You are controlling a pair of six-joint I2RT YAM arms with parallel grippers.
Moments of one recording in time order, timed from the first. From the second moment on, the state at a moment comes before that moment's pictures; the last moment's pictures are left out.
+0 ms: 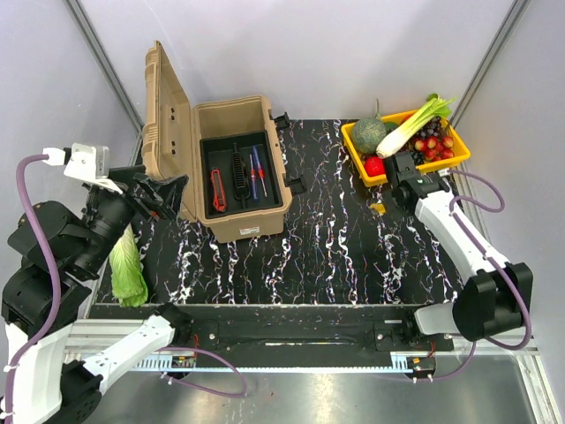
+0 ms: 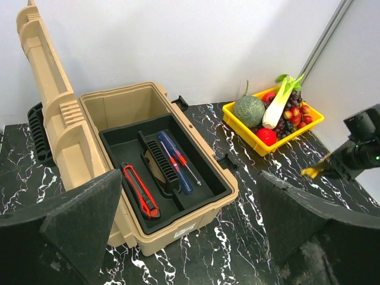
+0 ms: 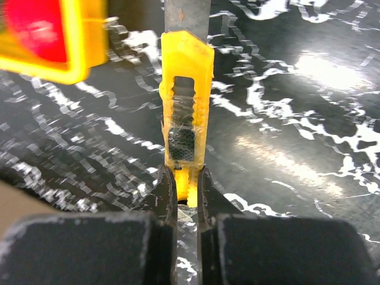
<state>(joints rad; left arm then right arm) -0.55 0.75 1.58 -0.82 -0.18 -0.17 0.24 1.37 1.11 -0.91 0.37 1.43</state>
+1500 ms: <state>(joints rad) -0.55 0.76 1.60 -0.82 -0.18 -0.18 0.99 2.32 2.40 -0.76 0.26 0.41</state>
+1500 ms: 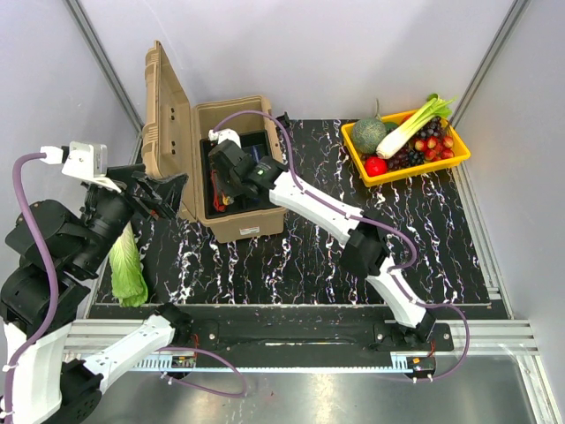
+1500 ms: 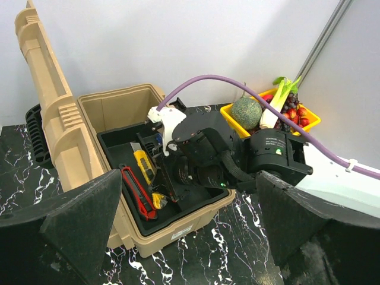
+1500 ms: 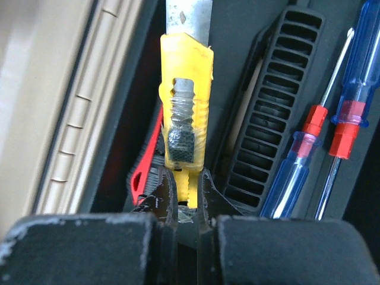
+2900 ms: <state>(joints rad) -0.55 0.83 1.68 -0.84 -0.26 -0.22 0.97 2.15 2.33 -0.79 0.44 0.49</state>
